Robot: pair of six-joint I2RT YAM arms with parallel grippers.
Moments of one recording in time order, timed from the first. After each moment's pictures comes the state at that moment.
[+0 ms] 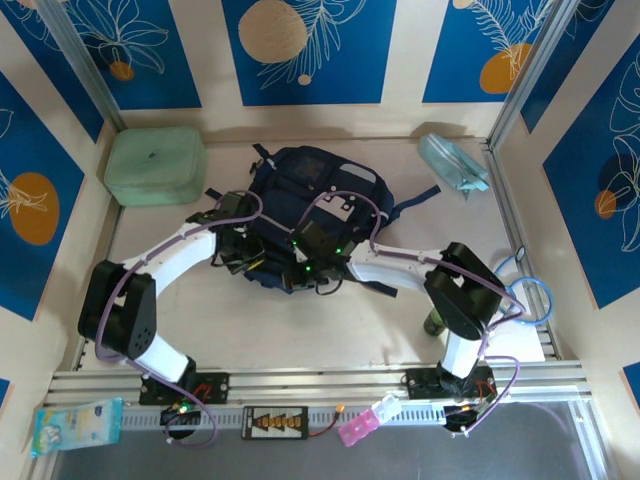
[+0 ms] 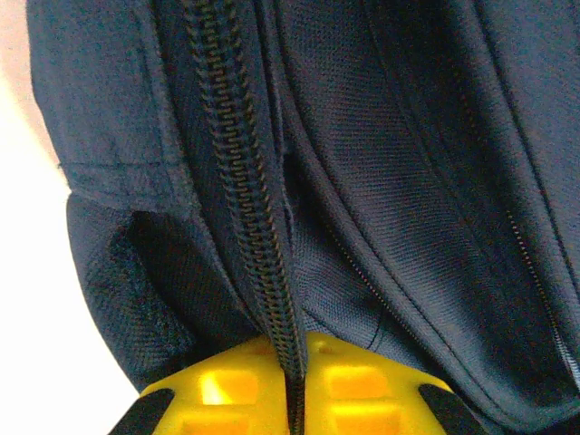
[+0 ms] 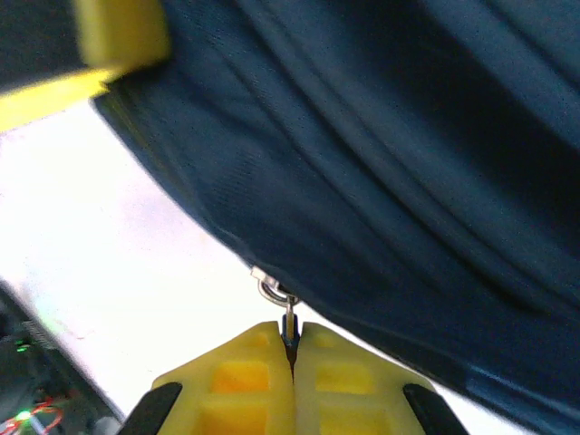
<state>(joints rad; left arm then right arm) -0.39 1.55 1.03 -0.71 0.14 -0.85 0.91 1.75 1.13 -0.38 -0.23 0.70</state>
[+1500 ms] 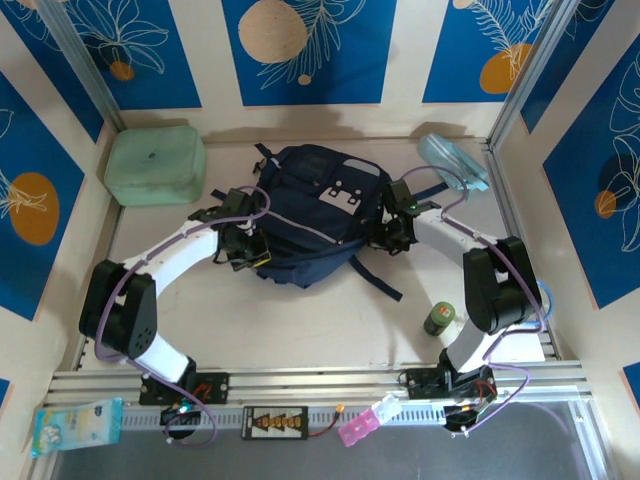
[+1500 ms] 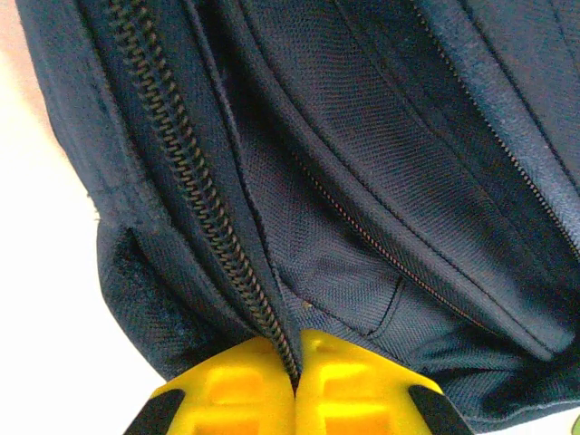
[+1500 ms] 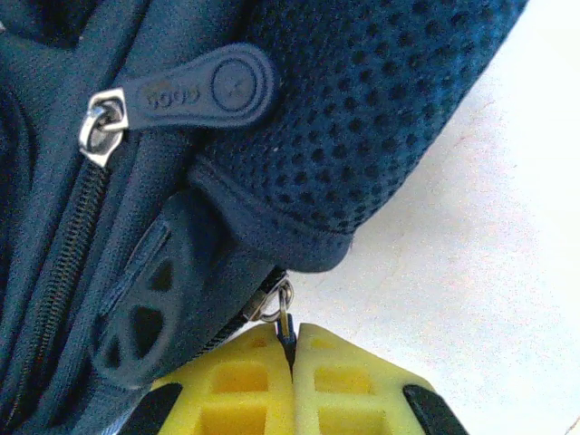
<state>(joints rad) -0.41 1.56 1.07 -0.73 0.20 -0.73 0.33 1.67 1.09 -0.59 -0.11 0.46</state>
